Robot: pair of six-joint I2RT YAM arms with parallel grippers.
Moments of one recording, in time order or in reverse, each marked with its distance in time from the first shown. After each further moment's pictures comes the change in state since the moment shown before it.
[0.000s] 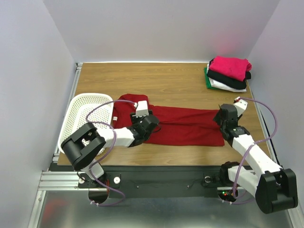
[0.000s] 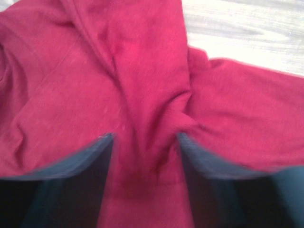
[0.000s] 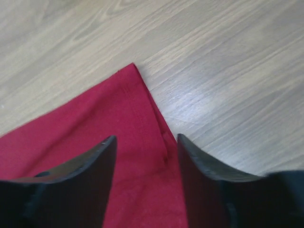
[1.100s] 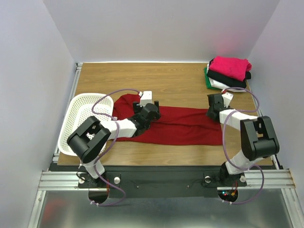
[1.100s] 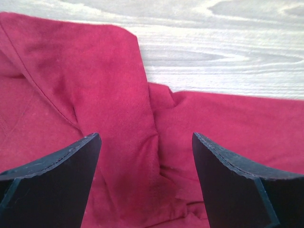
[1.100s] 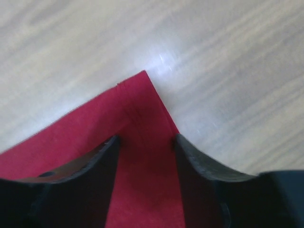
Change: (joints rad) left arm 0.103 0.079 0.124 0.079 0.215 0.176; right arm -0.013 0.574 0.237 0.057 0.013 0.009
